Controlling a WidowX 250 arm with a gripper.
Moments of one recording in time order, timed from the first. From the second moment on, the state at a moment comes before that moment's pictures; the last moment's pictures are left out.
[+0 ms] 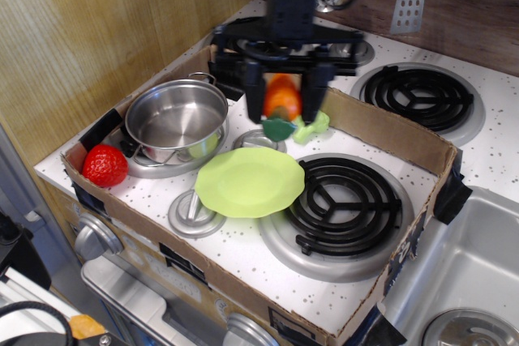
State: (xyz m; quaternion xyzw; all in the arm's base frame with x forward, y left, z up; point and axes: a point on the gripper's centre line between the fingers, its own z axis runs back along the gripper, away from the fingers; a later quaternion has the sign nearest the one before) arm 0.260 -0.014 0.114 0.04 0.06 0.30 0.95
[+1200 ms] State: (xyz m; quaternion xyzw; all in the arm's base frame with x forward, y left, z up) arm 0.285 -0.104 0.055 -0.04 -0.06 0.25 0.96
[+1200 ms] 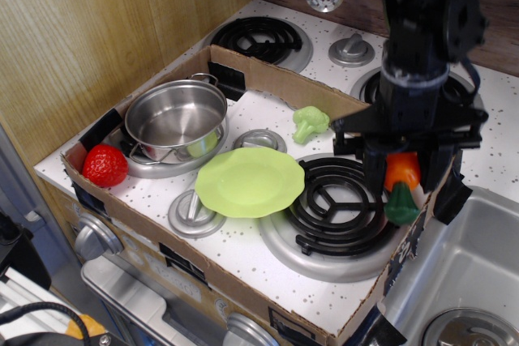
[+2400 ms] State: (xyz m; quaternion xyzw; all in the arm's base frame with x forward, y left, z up) arm 0.267 -0.081 0.044 0.01 -0.15 0.23 0.96
